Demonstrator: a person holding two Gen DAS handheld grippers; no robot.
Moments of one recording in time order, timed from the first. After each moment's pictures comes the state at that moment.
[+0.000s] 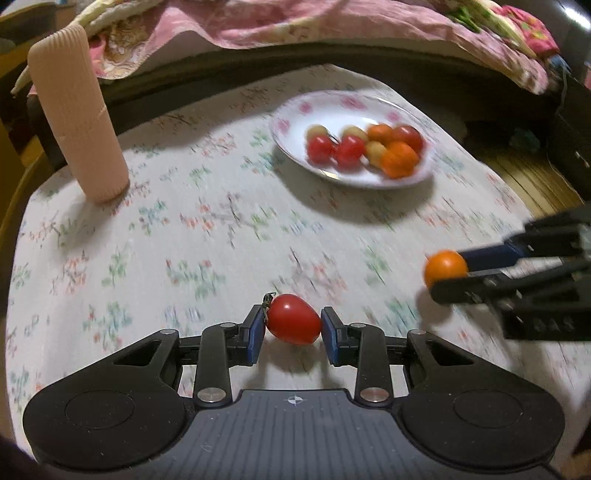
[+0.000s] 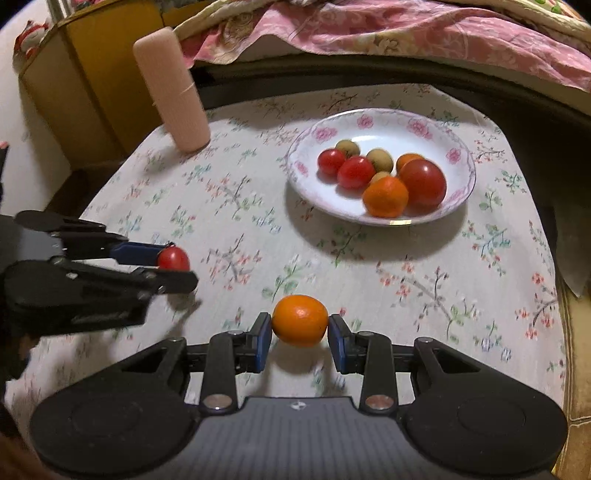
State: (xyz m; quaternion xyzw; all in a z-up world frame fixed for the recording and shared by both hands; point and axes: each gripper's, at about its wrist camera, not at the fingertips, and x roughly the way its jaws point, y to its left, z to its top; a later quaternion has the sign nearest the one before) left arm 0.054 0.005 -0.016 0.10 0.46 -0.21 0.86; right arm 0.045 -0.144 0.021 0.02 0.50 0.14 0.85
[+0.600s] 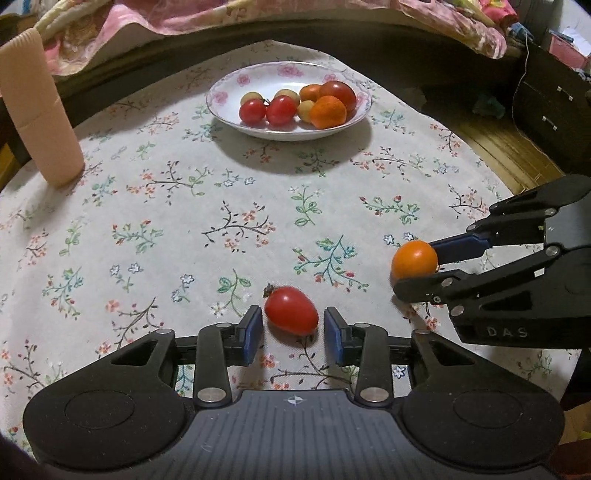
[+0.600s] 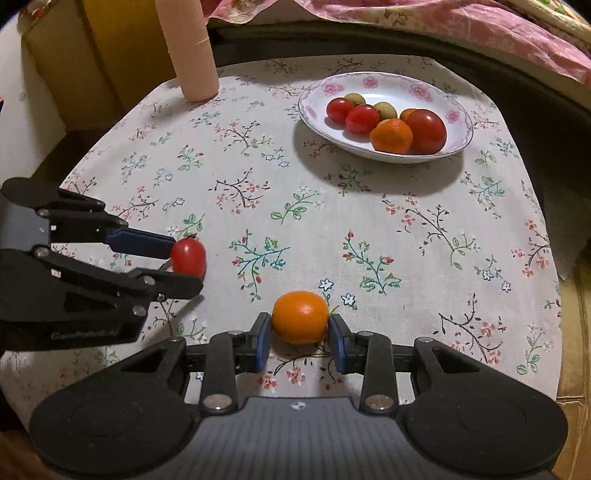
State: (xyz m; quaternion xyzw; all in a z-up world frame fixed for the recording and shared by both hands) left arm 0.017 -0.013 -0.031 0.13 0.47 -0.26 0.84; right arm 0.006 -0.136 0.006 -0.01 0.53 0.13 0.84
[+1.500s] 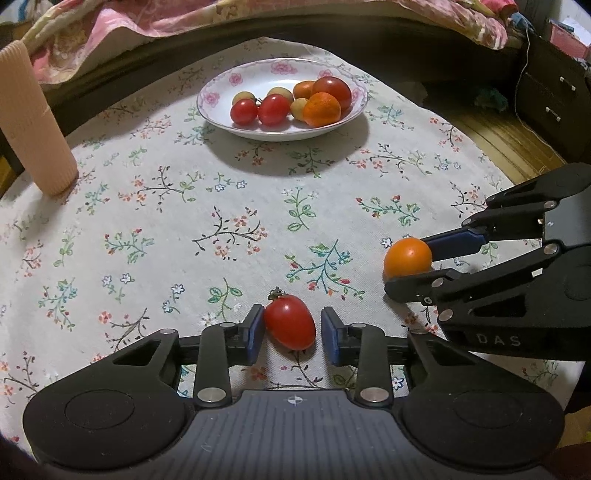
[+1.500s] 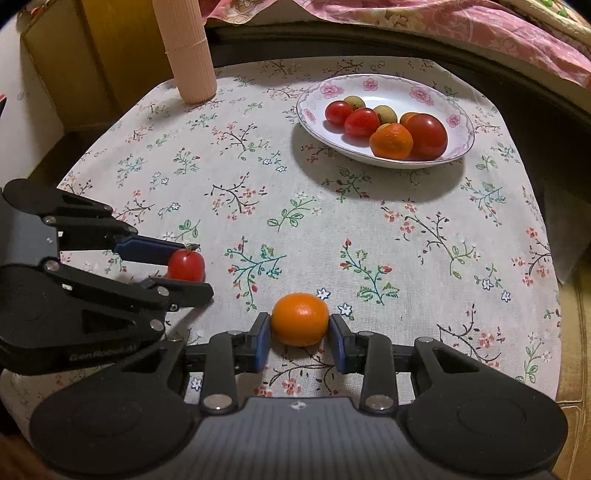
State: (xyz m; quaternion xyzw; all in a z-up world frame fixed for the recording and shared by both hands) left arm 0.020 -0.023 -0.035 0.14 0.47 -0.26 0.83; right arm 0.011 -0.134 0.004 -0.02 0.53 0.12 0.84
